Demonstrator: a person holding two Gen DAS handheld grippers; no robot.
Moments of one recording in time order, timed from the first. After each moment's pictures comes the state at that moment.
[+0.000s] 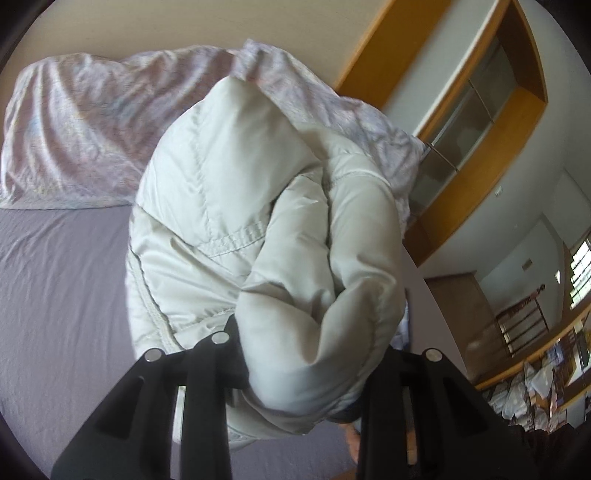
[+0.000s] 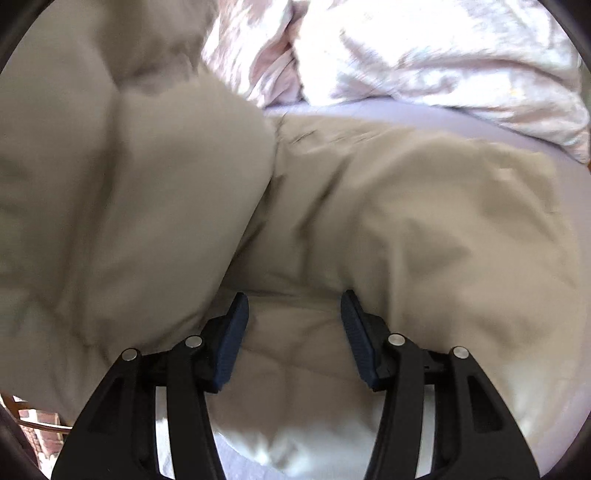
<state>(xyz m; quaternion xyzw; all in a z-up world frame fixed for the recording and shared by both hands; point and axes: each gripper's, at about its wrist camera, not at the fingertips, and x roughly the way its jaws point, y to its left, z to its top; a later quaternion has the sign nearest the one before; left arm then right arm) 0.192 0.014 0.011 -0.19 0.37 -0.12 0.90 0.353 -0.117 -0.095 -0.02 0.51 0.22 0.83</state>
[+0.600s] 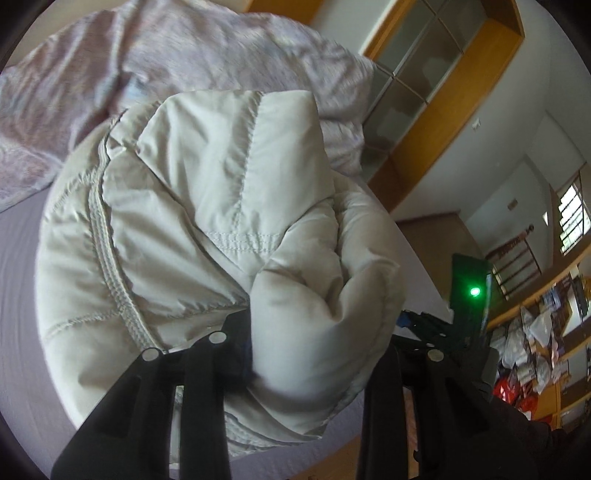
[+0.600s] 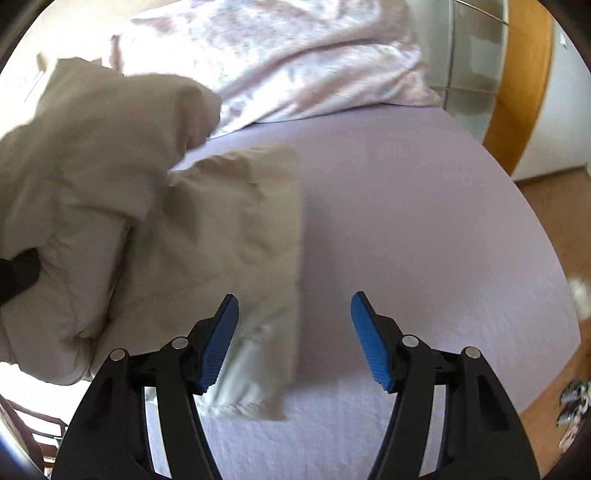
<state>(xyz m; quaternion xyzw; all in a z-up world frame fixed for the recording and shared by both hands) 0.242 -0.152 -0.022 -0.13 0.44 -0.19 0.87 0.348 -0.320 -0.066 0.05 0.49 0.06 0.87</state>
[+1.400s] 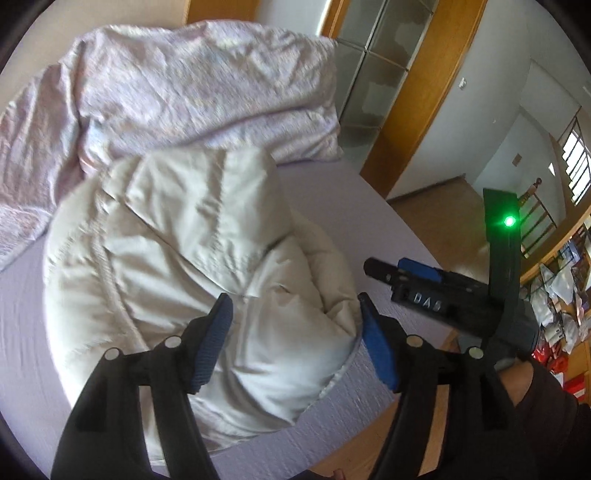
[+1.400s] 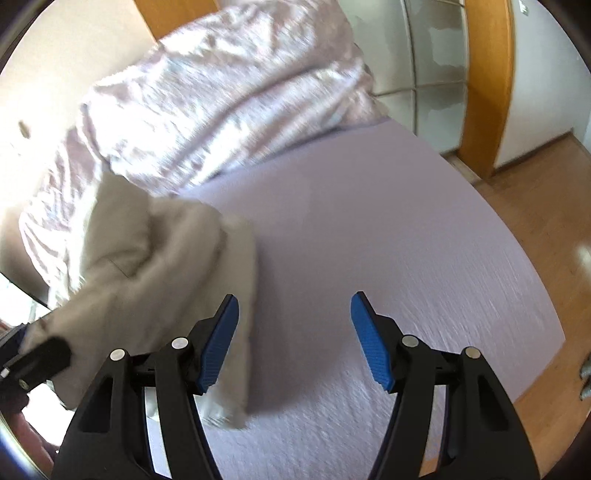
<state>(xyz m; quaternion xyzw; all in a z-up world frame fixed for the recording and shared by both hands) 0.250 -0.193 0.012 -0.04 0.43 -0.19 0.88 0.361 -0.379 -0.016 0.12 0.45 0.07 0.88</state>
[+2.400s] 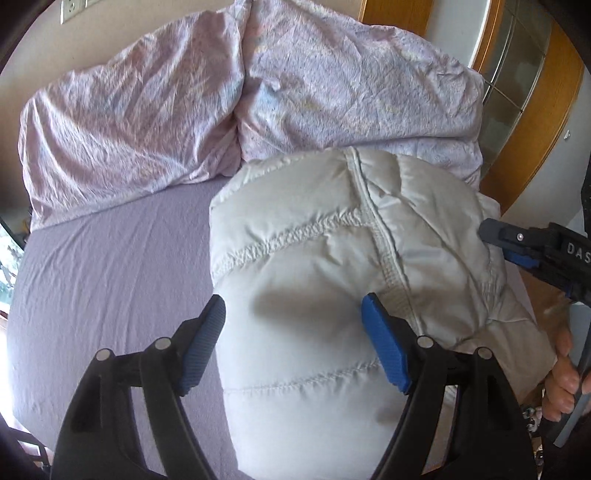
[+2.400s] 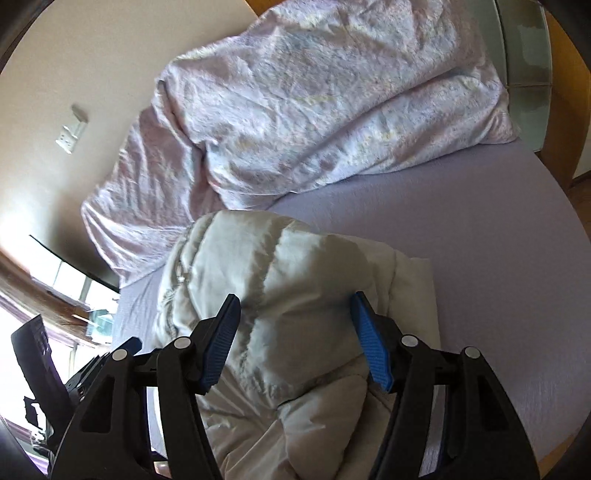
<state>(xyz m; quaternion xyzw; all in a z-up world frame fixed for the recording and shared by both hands) 0.272 -0.045 -0.007 -0.07 0.45 0.01 0.89 0.418 -0.267 0.003 0.15 0.47 0.19 0.85</state>
